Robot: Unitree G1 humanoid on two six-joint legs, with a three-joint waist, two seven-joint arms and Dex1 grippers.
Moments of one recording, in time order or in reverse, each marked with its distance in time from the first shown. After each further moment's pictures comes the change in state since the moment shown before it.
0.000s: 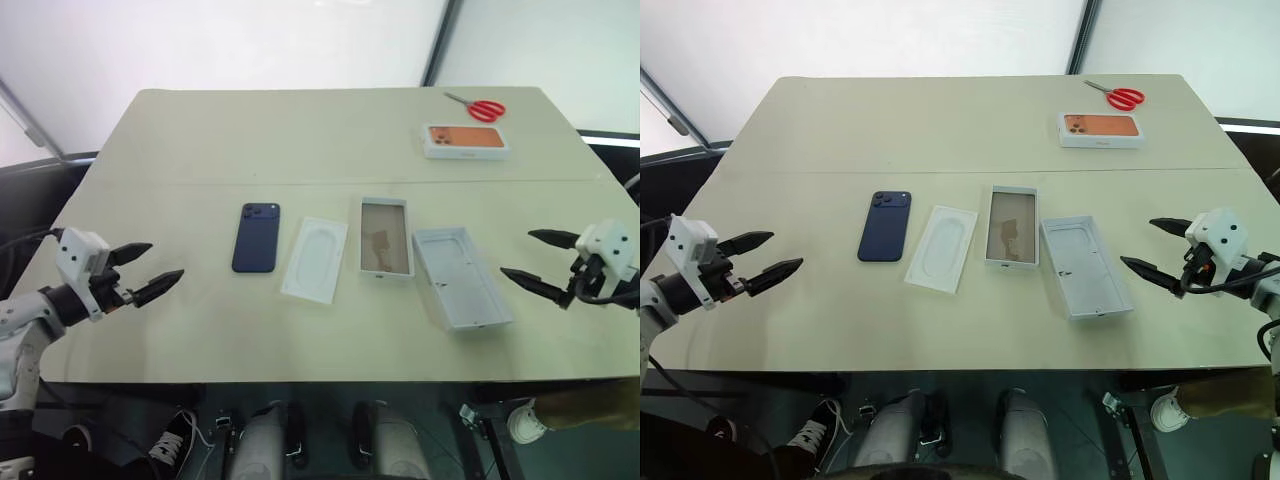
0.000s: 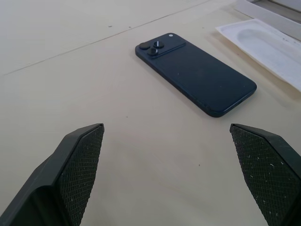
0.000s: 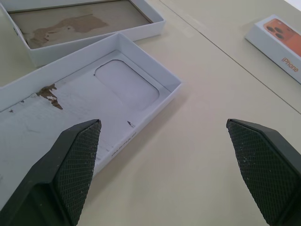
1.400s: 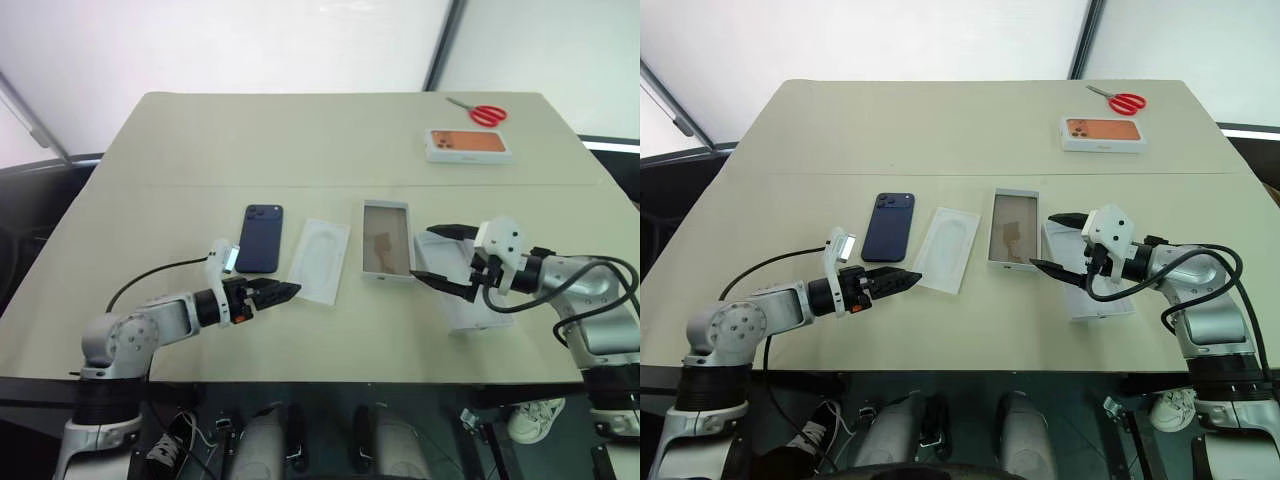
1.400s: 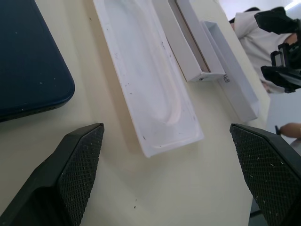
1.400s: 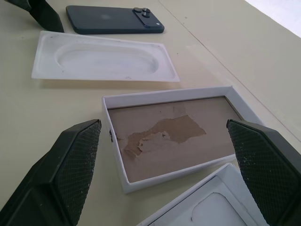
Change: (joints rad) left arm -0.244 -0.360 -0.240 -0.159 -0.418 0.863 0.407; right arm -0.115 0.186 0.259 -0.294 -0.022 0.094 -0.064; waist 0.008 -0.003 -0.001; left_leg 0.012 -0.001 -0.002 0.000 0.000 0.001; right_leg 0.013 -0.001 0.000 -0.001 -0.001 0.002
